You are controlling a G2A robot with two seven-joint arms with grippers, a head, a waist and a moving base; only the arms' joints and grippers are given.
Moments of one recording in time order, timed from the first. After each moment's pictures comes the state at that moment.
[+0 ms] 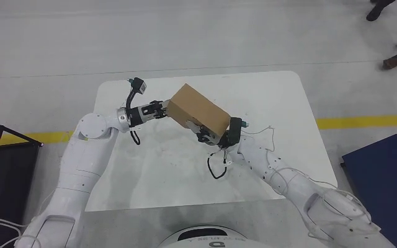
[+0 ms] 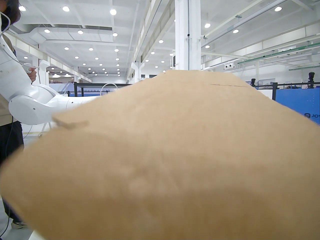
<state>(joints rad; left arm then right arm) 1.07 -1.13 -1.25 -1.28 -0.35 -0.36 -1.09 -0.92 -1.28 0.51 -1.00 -1.25 -0.62 -1.20</state>
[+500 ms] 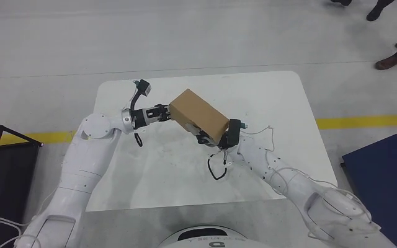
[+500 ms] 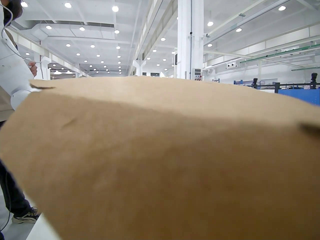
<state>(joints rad) 1.07 -1.13 -1.22 -1.30 -0.32 -0.35 -1.09 -0.91 -1.28 0.48 -0.99 -1.26 -0.61 -1.21</state>
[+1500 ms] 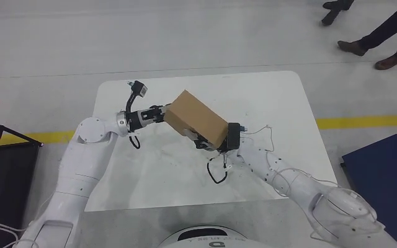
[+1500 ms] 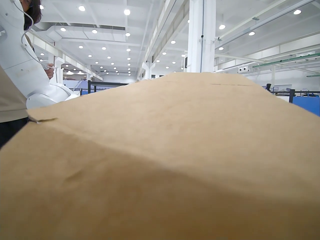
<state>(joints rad) 1.11 -1.11 -1.25 -1.32 -0.37 -0.40 -1.12 -0.89 -1.24 0.43 -1.07 -1.26 -0.61 -1.21</state>
